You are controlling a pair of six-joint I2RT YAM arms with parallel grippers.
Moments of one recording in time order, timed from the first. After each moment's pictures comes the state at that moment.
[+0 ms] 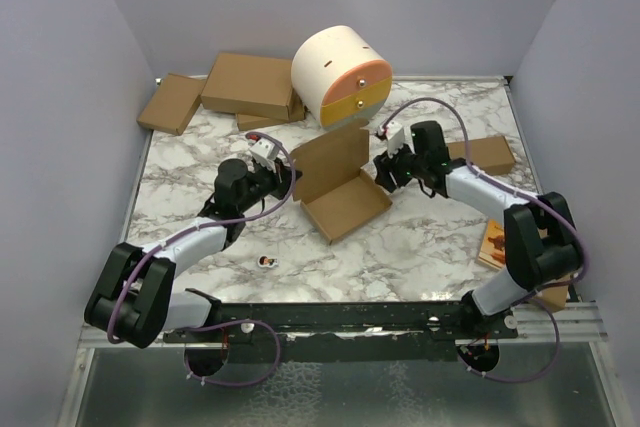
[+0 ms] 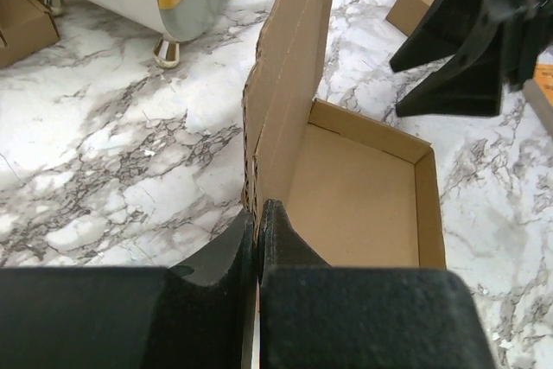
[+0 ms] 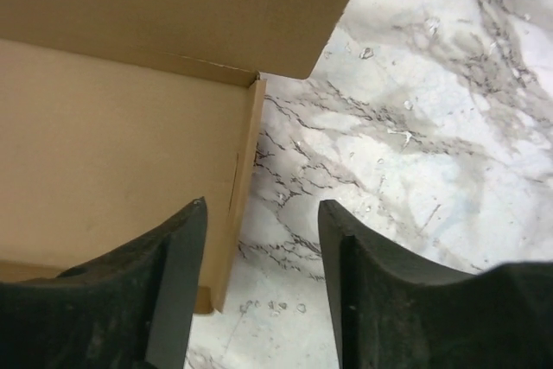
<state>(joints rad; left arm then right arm) -0.39 1.28 0.49 0.61 0.37 -0.24 0.38 1.60 0.93 -0.07 -0.27 -0.31</state>
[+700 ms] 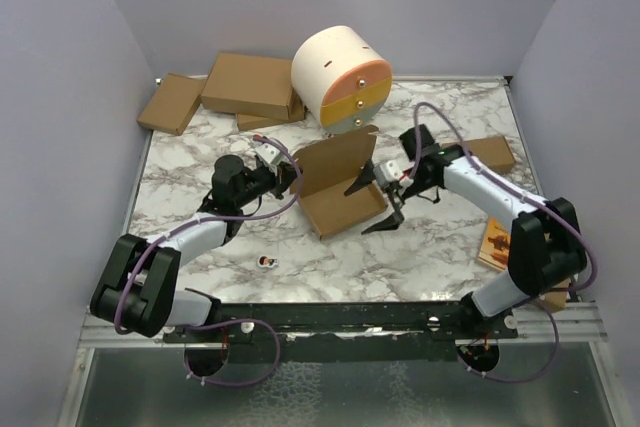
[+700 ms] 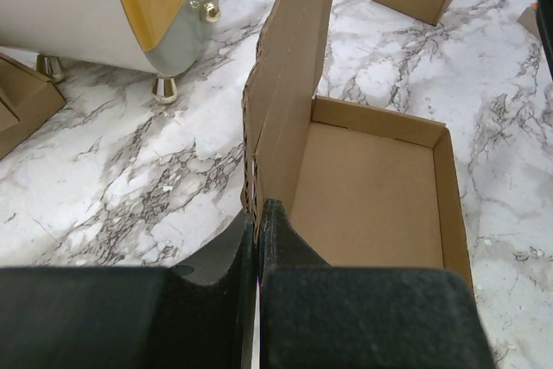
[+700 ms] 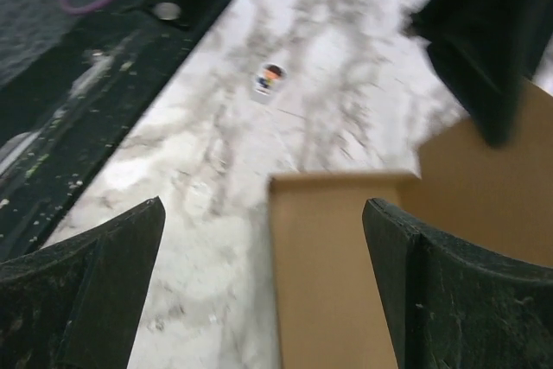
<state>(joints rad) -0.35 1.32 0.51 0.66 0.54 0.00 0.35 1.52 1.08 -0.71 -1.36 -1.36</state>
